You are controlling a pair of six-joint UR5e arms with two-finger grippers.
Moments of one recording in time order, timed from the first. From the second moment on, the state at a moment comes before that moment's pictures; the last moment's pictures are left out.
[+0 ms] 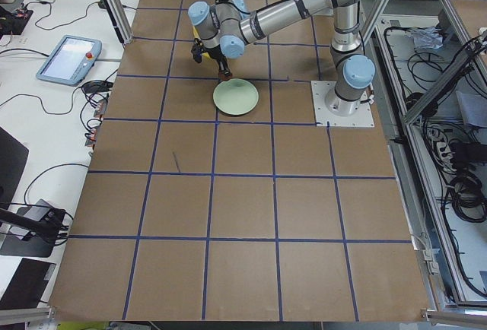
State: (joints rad) left arm -1.49 -1.91 -1.64 -1.60 1.28 -0.30; right arm 1.81 -1.19 1.62 -1.89 -1.52 0.58
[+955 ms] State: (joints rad) left arm -1.47 -1.95 -1.64 -1.63 0.51 -0.78; right arm 1.60 -1.35 1.56 -1.73 -1.52 0.20
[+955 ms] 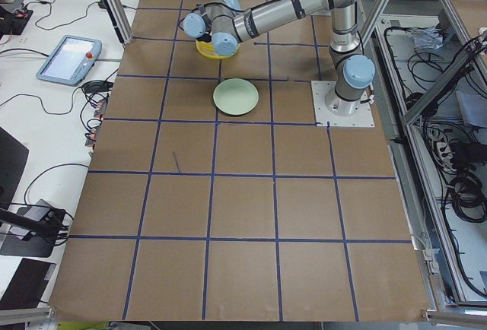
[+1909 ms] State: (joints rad) left arm -1.47 -1.95 -1.64 -1.53 0.73 -0.67; right arm 1.59 -1.51 1.39 -1.41 -1.59 0.06
